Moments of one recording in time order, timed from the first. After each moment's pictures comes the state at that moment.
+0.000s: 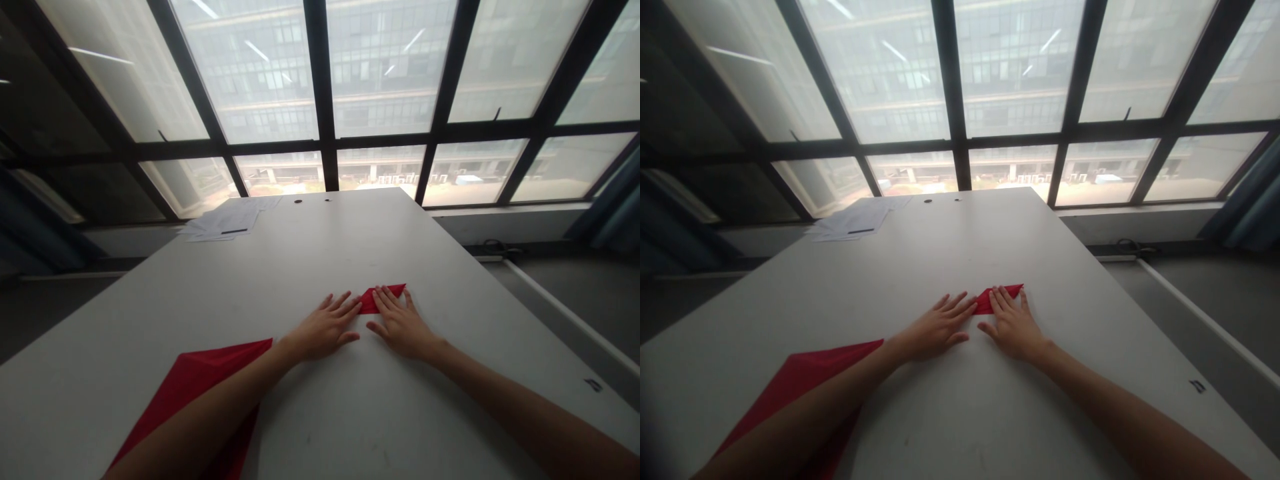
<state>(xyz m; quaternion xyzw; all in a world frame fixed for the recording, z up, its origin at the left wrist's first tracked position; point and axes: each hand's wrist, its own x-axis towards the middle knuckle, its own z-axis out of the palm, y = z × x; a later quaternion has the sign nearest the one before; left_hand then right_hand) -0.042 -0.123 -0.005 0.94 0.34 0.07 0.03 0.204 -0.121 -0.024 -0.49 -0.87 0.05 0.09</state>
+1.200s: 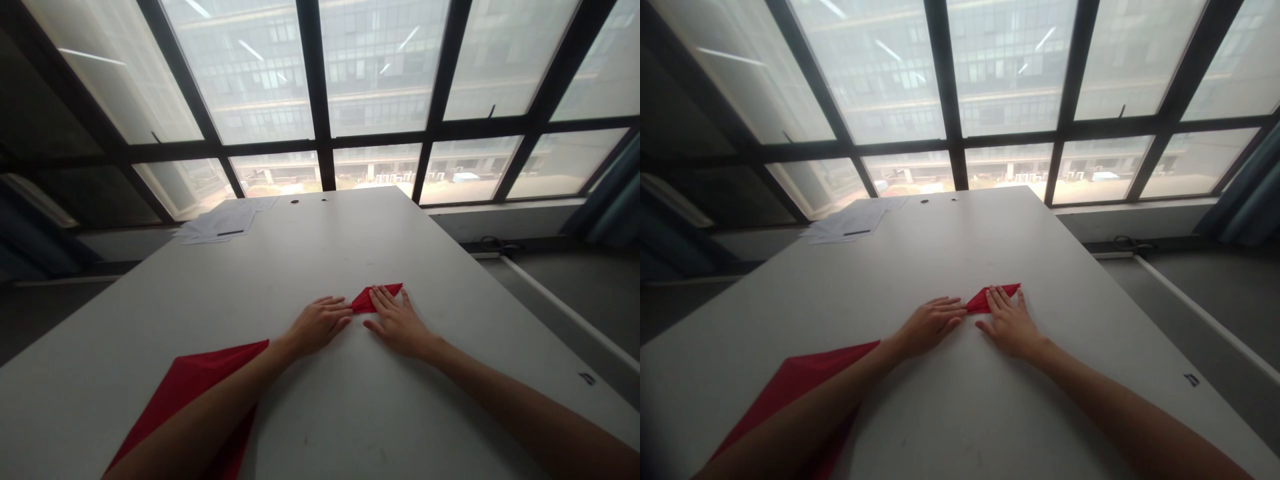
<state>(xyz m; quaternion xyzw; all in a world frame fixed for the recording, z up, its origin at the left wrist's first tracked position) -0.044 -0.124 0.009 0.93 0.33 0.18 0.03 0.202 -0.119 -0.024 -0.50 -0.86 0.07 0.10</state>
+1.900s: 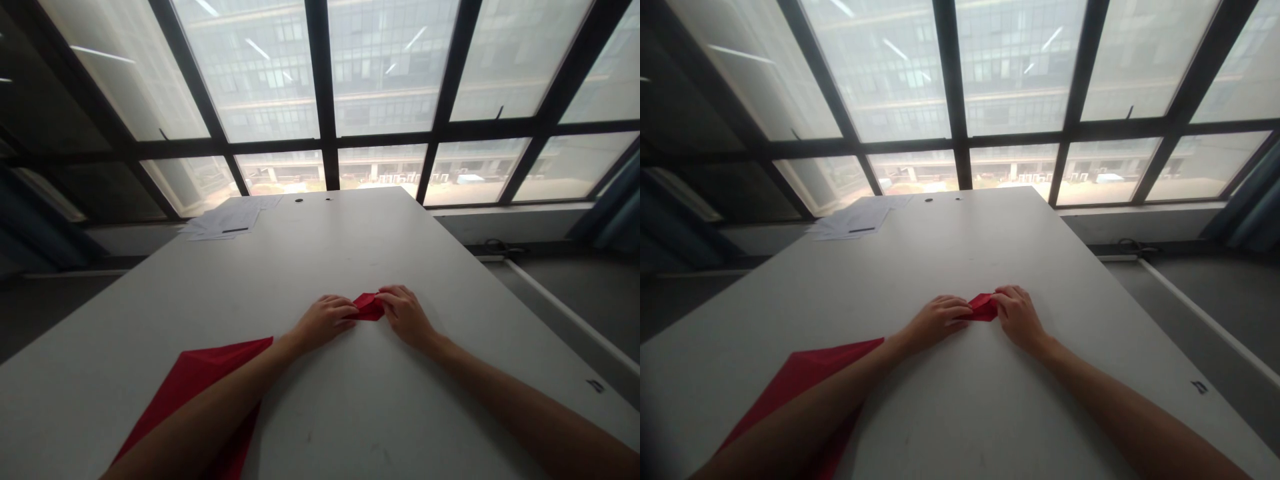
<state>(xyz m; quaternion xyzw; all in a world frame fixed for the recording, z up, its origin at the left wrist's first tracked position) -0.042 -0.114 -0.005 0.92 0.34 0.20 0.06 0.213 -0.105 -0.025 -0.45 -0.82 0.06 0.35</state>
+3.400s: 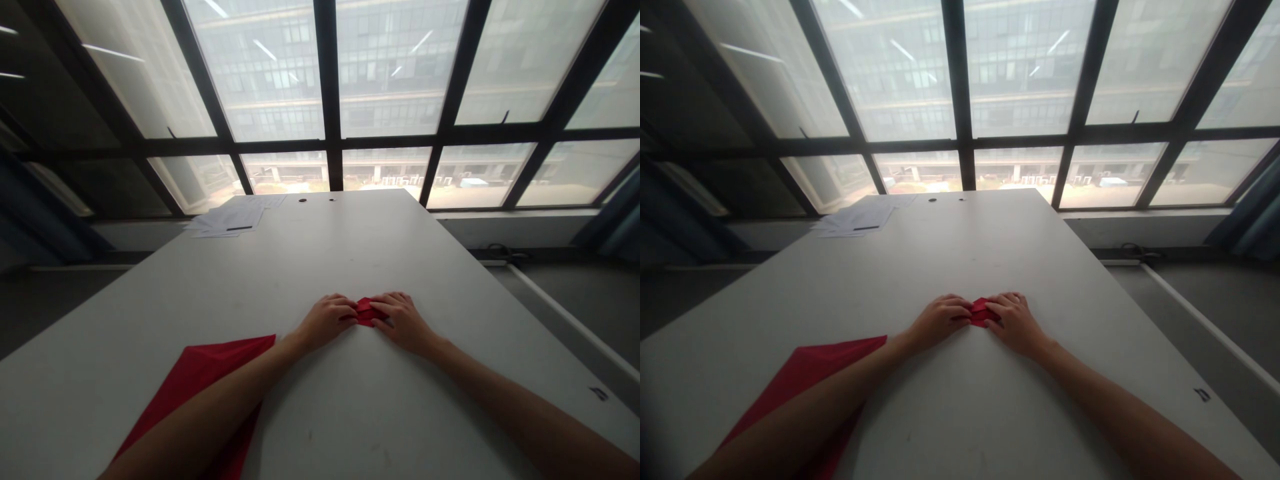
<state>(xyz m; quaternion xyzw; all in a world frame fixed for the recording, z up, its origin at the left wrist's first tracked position) -0.037 -0.112 -0.010 0.90 0.35 0.25 0.08 0.209 -0.113 -0.019 -0.39 -0.87 0.07 0.28</state>
